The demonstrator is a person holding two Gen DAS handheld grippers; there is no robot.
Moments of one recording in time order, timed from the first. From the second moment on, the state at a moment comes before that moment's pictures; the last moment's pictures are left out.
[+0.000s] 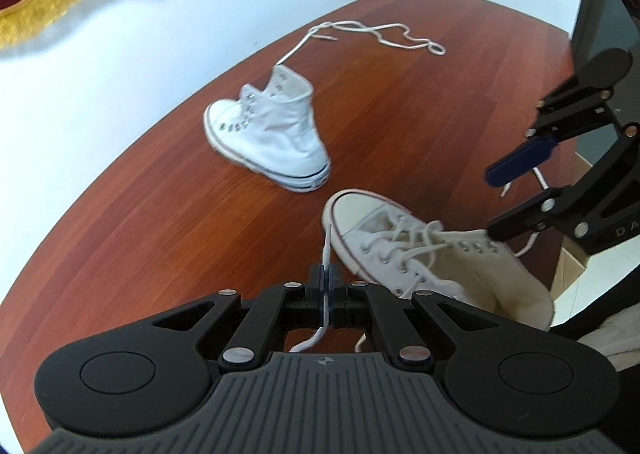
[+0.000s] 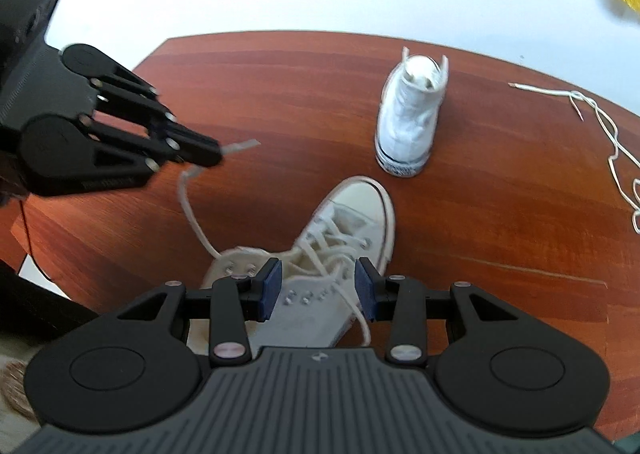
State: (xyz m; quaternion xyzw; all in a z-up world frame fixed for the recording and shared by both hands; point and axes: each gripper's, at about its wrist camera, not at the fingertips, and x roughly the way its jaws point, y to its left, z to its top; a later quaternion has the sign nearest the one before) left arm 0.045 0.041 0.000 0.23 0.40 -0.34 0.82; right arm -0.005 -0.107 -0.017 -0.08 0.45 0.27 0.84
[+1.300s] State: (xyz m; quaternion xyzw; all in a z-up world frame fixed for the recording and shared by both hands) left arm 0.026 -0.052 -0.040 0.42 0.38 -0.52 0.63; right arm -0.009 -0.132 -0.052 -0.01 0.51 0.21 0.83
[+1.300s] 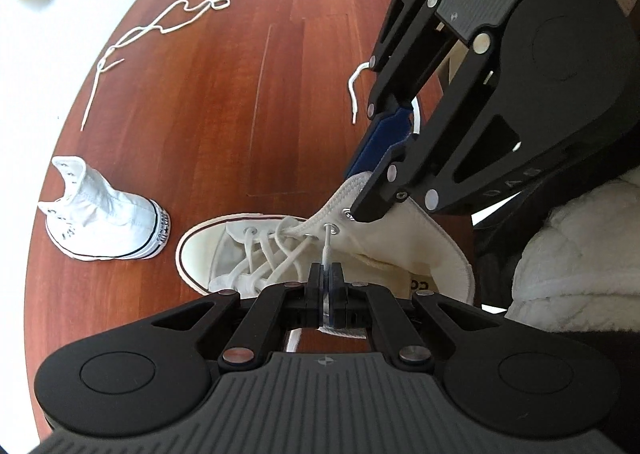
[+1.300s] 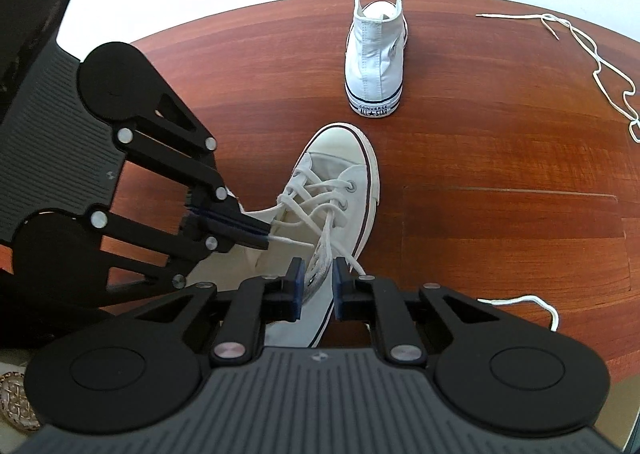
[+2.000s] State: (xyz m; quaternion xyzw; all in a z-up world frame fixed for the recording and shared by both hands) left arm 0.026 -0.055 -0.045 0.43 0.38 -0.52 0.63; right arm -0.010 -0.130 -0.049 -0.02 0.51 0.21 0.84
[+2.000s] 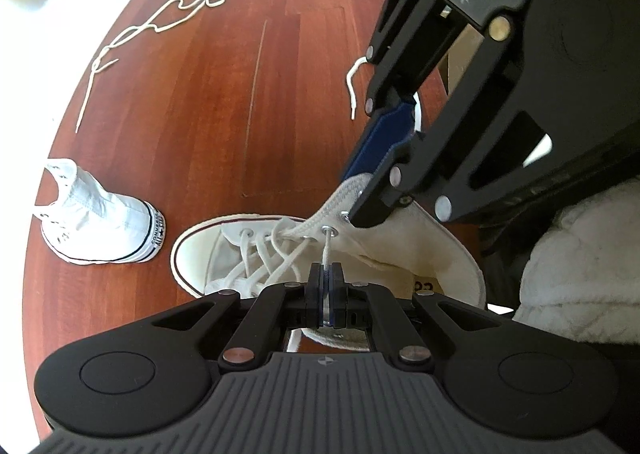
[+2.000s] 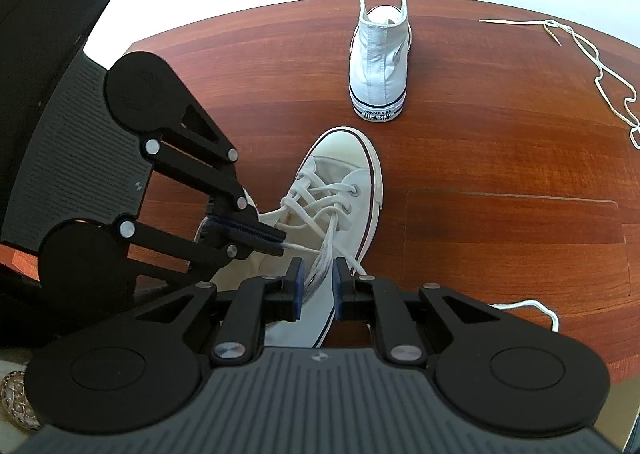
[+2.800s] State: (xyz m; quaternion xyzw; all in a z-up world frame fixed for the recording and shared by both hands) left arm 0.031 -0.060 -0.039 0.35 0.43 -0.46 0.70; right arm 0.007 -0.158 -0.042 -0.13 0.49 0.31 0.80
